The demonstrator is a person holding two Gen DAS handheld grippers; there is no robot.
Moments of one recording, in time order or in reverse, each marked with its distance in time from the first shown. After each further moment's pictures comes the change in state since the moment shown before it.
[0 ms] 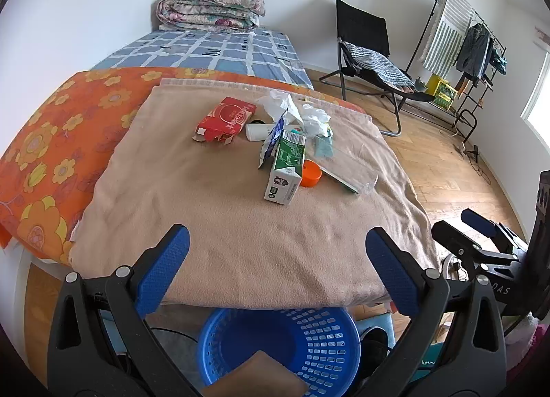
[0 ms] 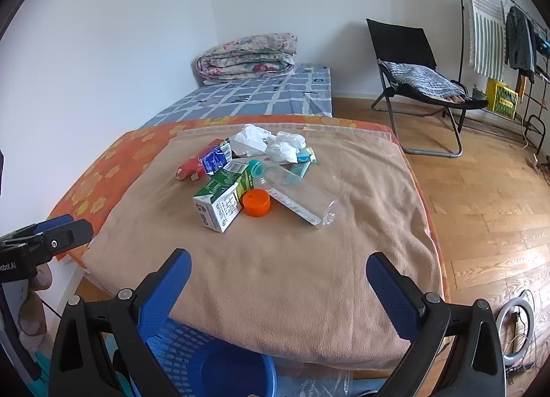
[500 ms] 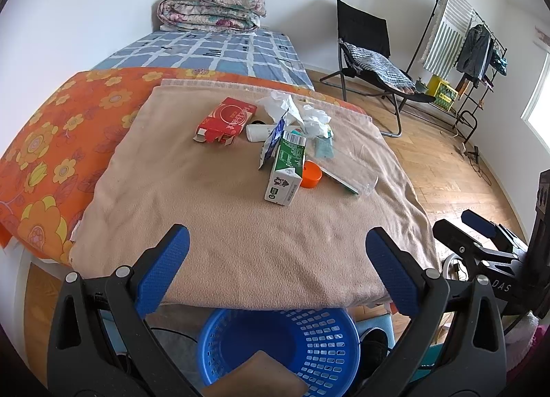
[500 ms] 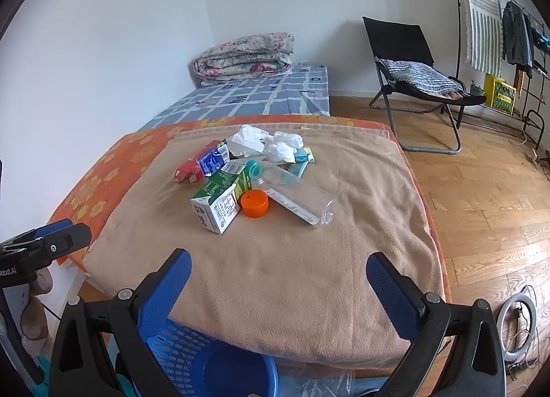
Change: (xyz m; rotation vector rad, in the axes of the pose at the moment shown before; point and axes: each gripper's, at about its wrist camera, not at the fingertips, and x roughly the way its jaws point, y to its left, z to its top) left arm 0.001 0.001 0.000 0.000 0.003 0.001; right arm -0.002 0.000 0.002 0.012 0.002 -0.005
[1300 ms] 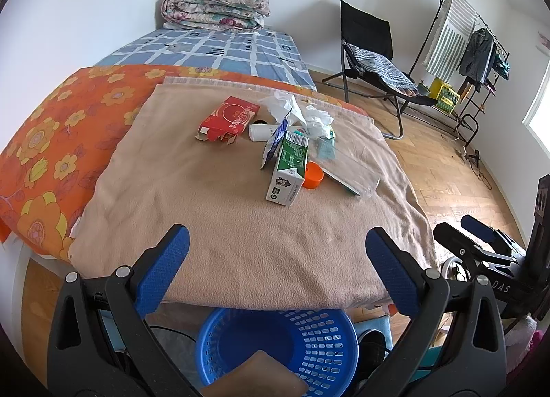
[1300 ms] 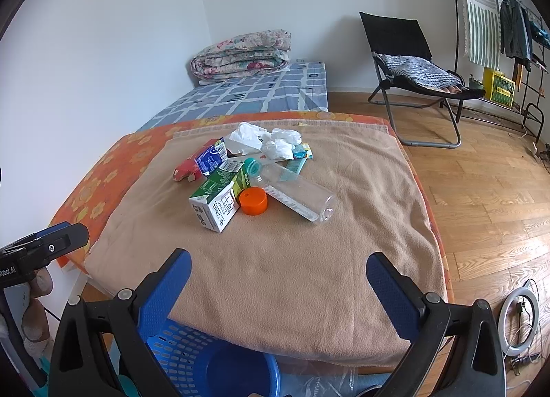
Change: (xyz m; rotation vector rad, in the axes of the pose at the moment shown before) left arm 0.001 0.003 0.000 -0.001 0.002 -0.004; right arm 0.003 -0.003 0.000 0.016 0.011 0.005
